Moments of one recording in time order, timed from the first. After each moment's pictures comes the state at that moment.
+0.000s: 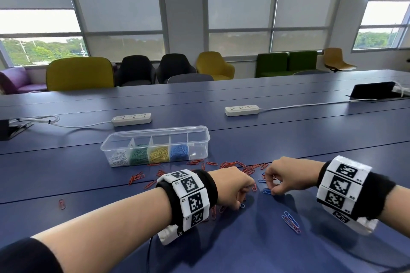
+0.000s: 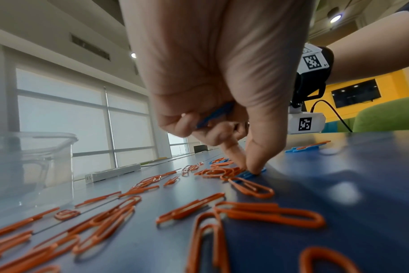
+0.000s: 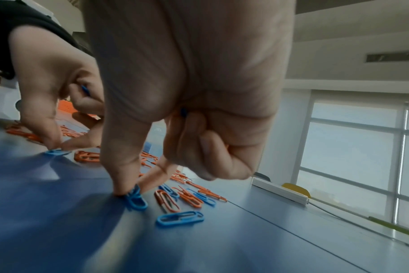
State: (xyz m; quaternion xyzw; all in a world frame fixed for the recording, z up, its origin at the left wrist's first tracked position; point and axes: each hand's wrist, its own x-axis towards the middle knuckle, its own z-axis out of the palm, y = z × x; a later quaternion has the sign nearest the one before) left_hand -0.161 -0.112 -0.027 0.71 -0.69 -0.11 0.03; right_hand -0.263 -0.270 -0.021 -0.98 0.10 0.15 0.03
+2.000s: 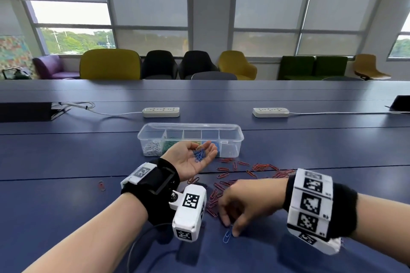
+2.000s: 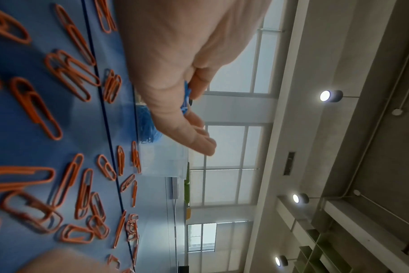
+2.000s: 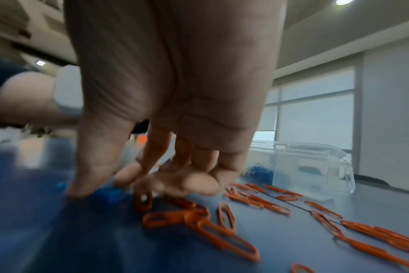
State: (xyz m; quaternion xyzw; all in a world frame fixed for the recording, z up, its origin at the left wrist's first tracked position) left_hand -0.057 -0.017 -0.026 0.33 0.04 -0.48 0.81; right_hand -0.192 -0.137 -0.021 -0.94 -0.15 0.24 0.17
